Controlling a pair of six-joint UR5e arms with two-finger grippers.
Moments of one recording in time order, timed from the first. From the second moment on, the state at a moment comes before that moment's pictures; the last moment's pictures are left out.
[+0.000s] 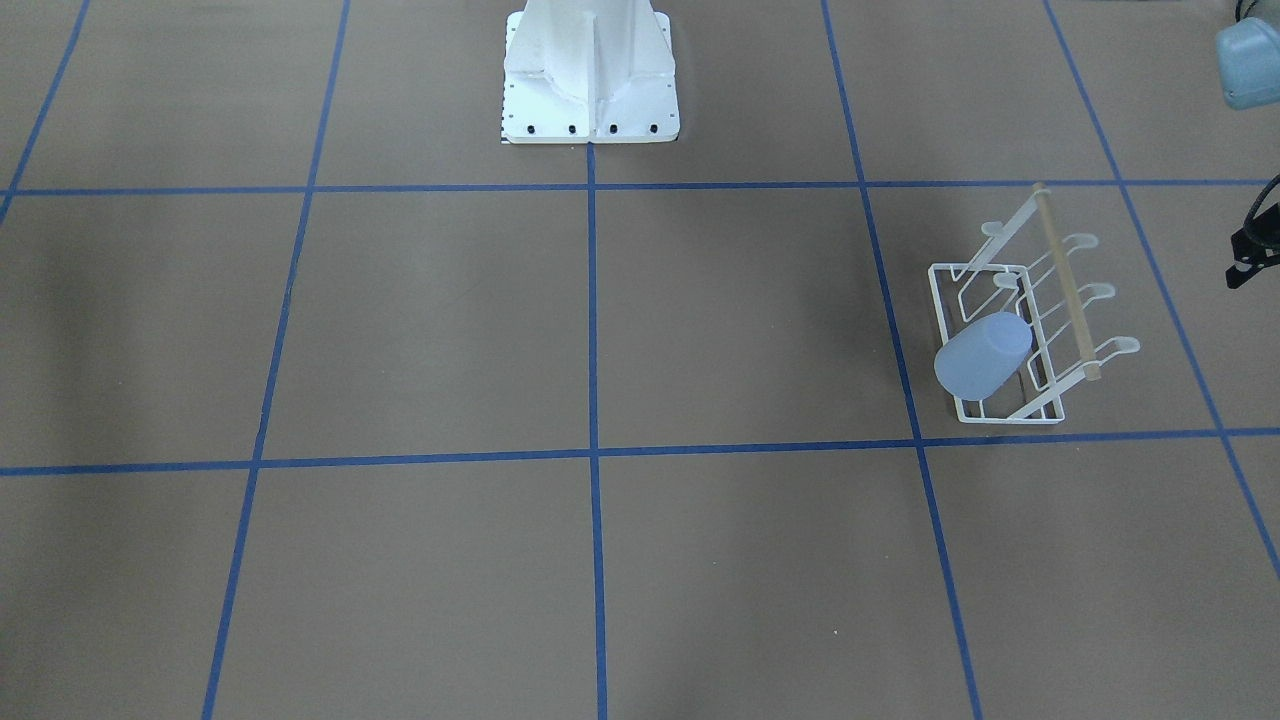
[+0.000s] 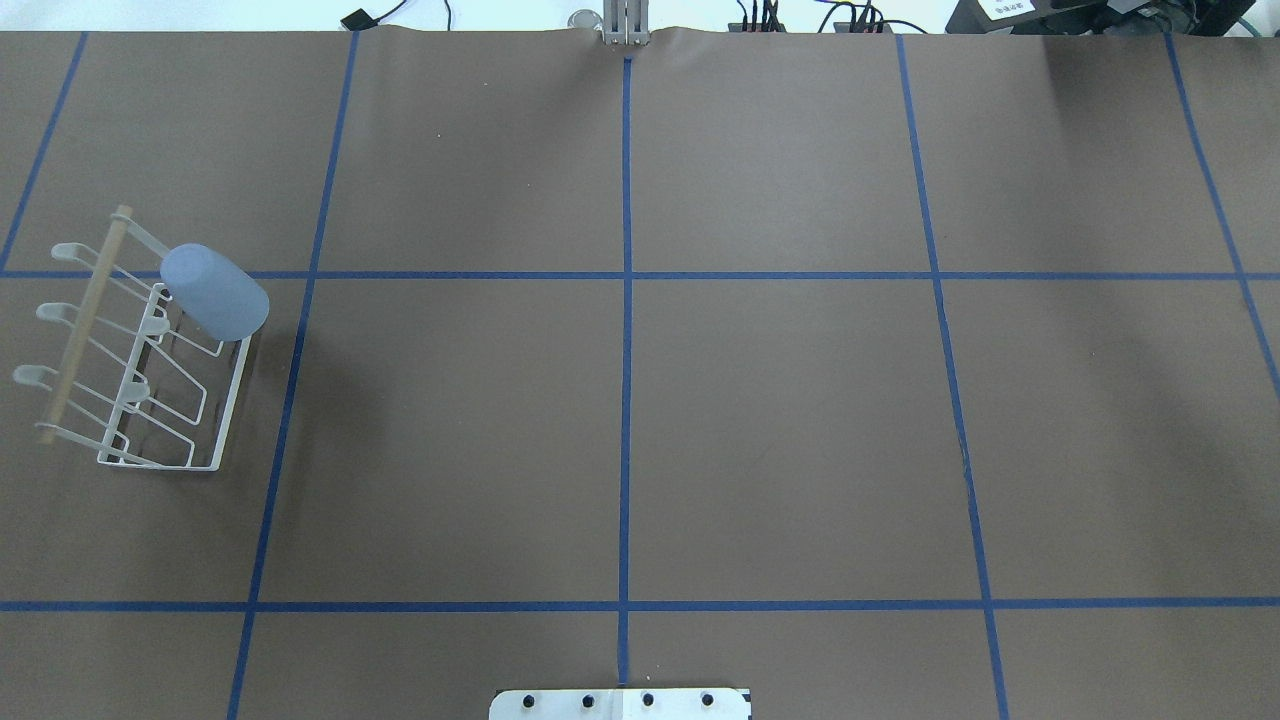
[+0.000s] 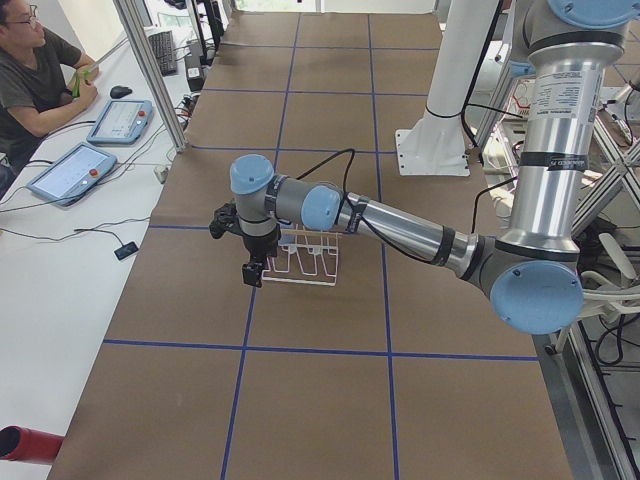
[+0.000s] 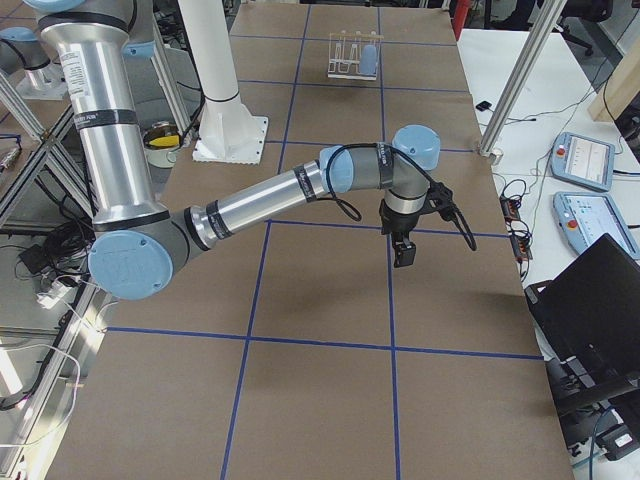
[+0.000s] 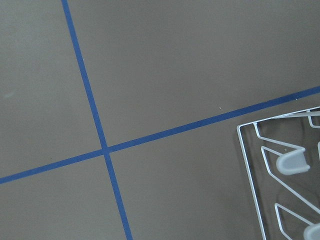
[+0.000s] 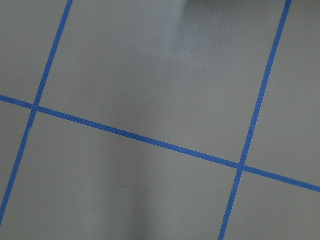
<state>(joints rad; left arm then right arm) -1.41 -1.65 -1.81 -1.47 -2.31 0.02 1.48 -1.38 1.82 -1.88 2.32 -0.12</state>
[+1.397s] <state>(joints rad) -1.51 -1.61 -1.87 -1.37 -2.42 0.04 1.48 -1.52 1.80 -1.78 2.31 -0.13</state>
